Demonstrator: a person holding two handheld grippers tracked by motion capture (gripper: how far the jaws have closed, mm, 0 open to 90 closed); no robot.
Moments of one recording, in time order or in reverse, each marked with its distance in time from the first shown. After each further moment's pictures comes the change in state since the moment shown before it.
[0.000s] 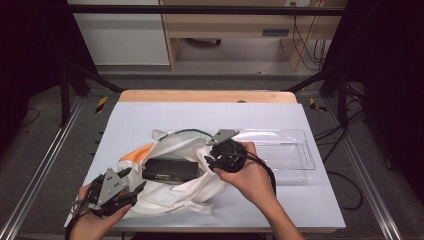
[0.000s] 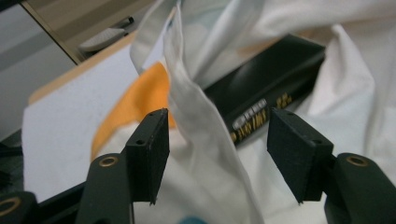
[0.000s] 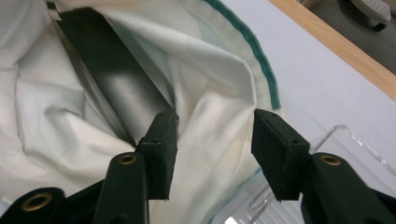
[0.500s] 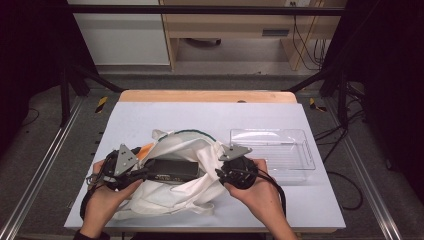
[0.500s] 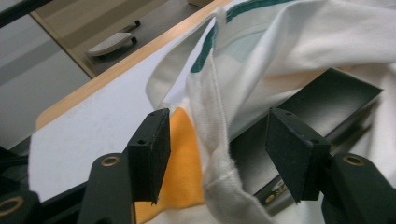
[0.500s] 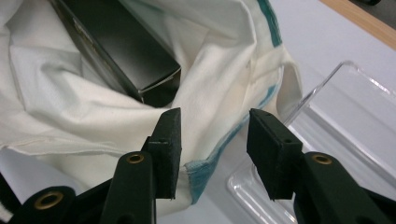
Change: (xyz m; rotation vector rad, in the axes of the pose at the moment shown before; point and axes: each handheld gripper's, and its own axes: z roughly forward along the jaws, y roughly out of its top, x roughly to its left) left arm 0.021 0.024 0.039 0.007 0.026 0.003; right arm 0.009 -0.043 -0.011 0.028 -0.021 0.068
